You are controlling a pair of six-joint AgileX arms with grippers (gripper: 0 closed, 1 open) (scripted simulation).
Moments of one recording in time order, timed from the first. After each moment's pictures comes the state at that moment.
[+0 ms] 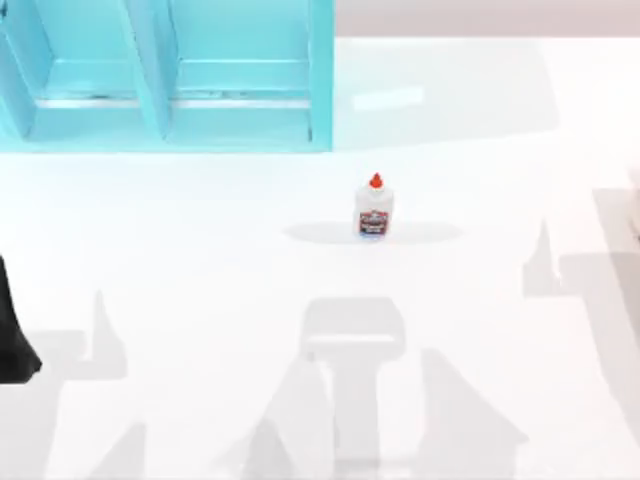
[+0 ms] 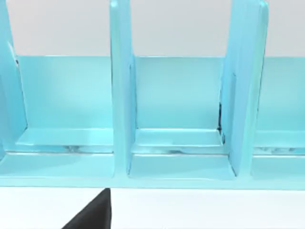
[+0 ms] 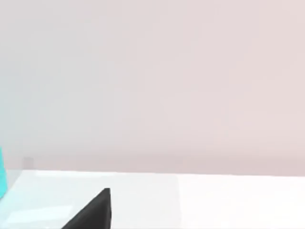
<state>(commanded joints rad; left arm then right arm) 0.00 0.00 0.00 0.00 0.00 0.00 0.31 0.76 0.26 0.52 0.29 -0.01</state>
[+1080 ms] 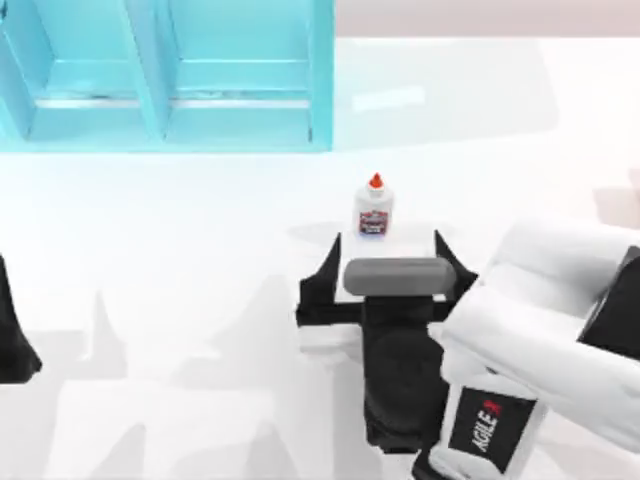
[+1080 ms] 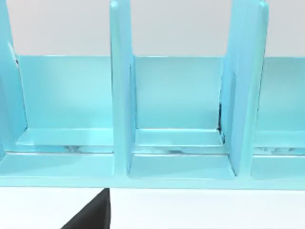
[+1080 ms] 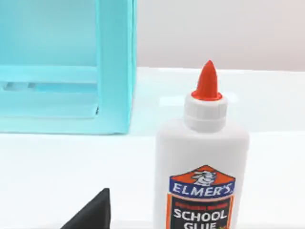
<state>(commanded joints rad) 0.00 0.00 0.00 0.00 0.00 0.00 0.93 2.42 0.80 1.60 0.96 0.00</state>
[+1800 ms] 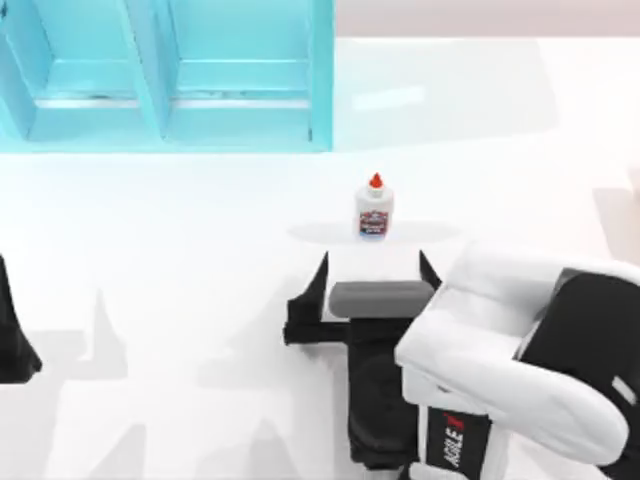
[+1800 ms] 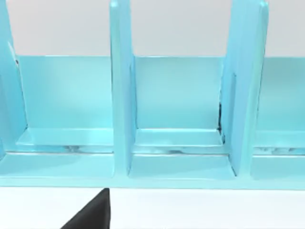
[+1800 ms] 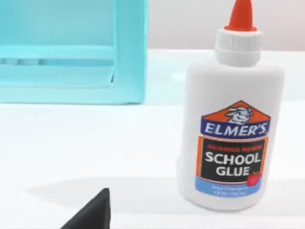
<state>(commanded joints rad) 0.00 0.00 0.00 0.00 0.00 0.00 0.95 2.55 0.87 1.66 0.99 0.00</state>
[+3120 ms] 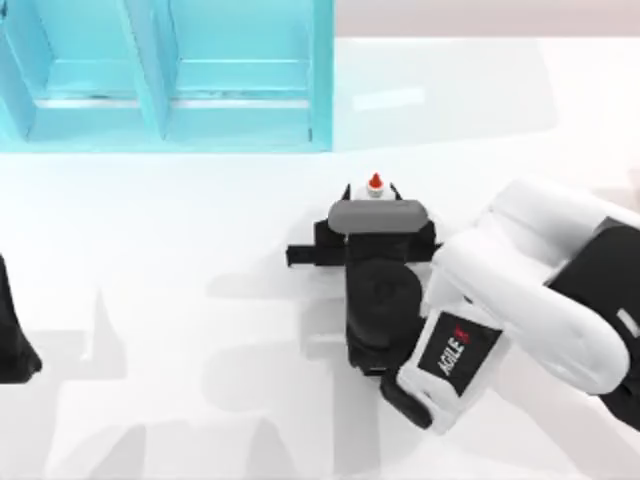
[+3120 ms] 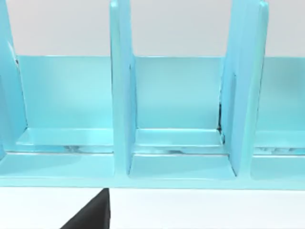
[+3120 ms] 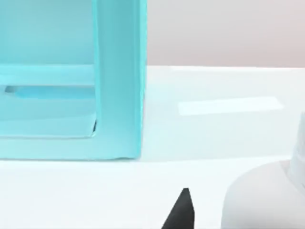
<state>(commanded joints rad) 0.00 0.00 0.00 0.00 0.00 0.00 0.76 2.60 1.12 1.47 0.80 0.00</state>
